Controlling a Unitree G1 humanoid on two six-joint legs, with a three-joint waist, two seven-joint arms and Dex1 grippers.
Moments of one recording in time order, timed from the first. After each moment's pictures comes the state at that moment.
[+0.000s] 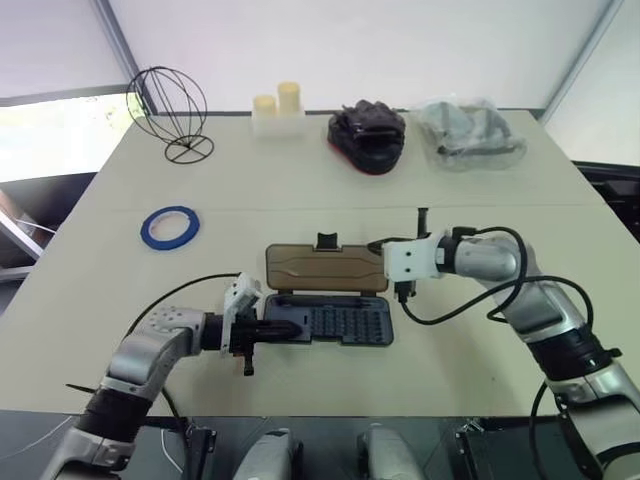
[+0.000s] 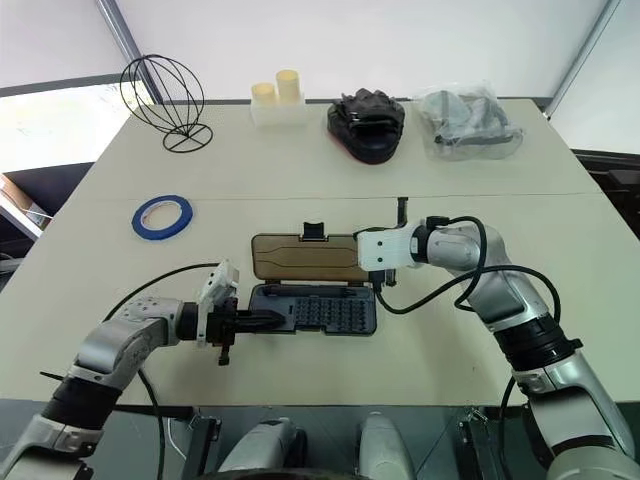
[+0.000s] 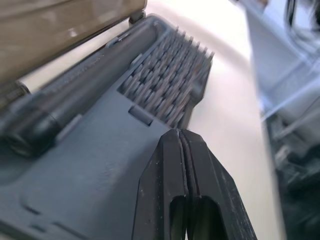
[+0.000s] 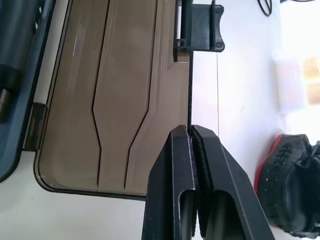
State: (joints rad) left arm -0.24 0.54 -0.10 -0.05 -0.62 0.74 -1.15; right arm -0.54 -0.72 0.26 -0.02 -0.31 -0.13 0.88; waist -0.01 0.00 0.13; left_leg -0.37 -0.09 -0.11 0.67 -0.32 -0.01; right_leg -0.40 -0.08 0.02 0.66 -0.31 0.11
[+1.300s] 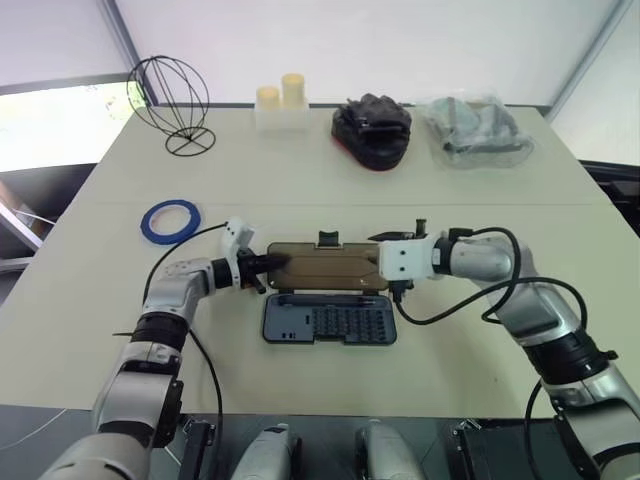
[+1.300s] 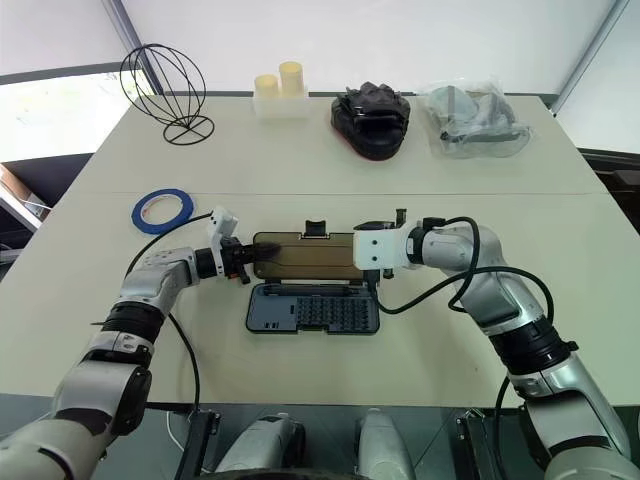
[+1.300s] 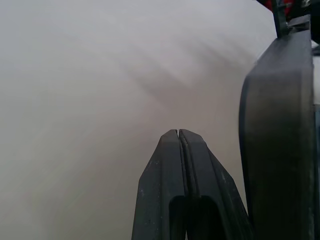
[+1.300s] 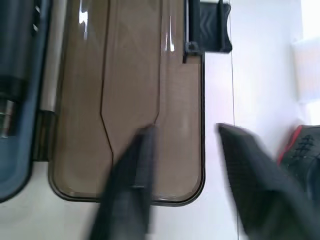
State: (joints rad) left arm -0.70 0.37 -0.01 0.74 -0.31 0.29 -1.09; right arm -0.52 -0.71 0.27 -0.18 -0.33 0.09 0.94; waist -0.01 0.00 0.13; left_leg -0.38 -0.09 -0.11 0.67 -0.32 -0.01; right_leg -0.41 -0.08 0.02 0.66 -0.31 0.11
